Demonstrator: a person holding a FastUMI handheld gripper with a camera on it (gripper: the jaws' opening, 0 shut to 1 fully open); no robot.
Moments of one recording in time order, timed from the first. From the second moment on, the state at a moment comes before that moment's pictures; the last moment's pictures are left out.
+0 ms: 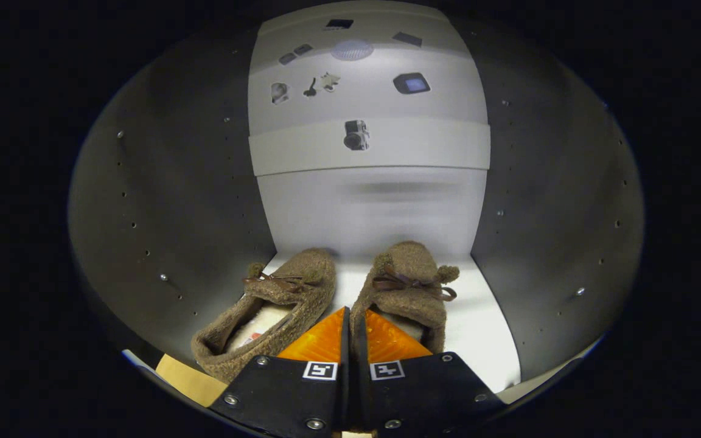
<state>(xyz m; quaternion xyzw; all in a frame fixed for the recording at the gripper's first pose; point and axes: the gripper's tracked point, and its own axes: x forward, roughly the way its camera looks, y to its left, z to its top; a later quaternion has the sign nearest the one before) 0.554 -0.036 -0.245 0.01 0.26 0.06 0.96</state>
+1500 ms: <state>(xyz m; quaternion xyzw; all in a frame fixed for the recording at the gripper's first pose) 0.264 0.052 -0.141 0.01 0.16 0.00 0.99</state>
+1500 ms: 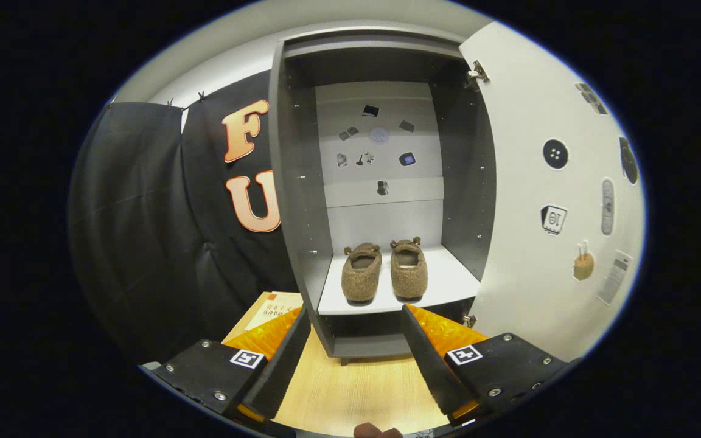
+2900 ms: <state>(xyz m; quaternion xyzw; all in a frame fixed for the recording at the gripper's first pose) 0.036 -0.209 -0.073 0.03 0.08 0.03 1.00</state>
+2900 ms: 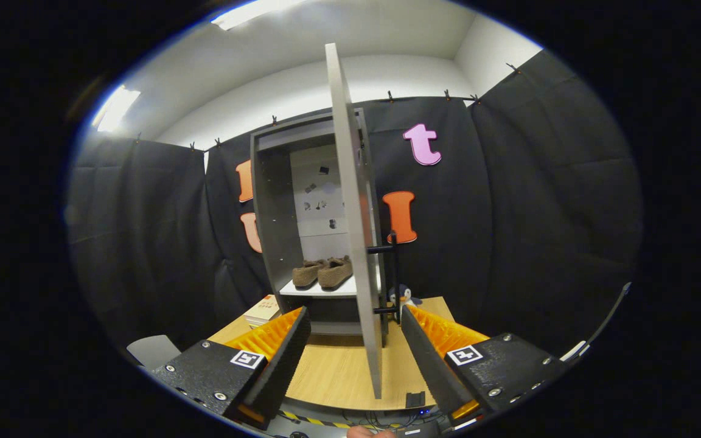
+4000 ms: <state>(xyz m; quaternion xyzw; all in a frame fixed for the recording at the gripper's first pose) 0.104 -0.222 -0.090 -0.03 0.10 -0.02 0.99</state>
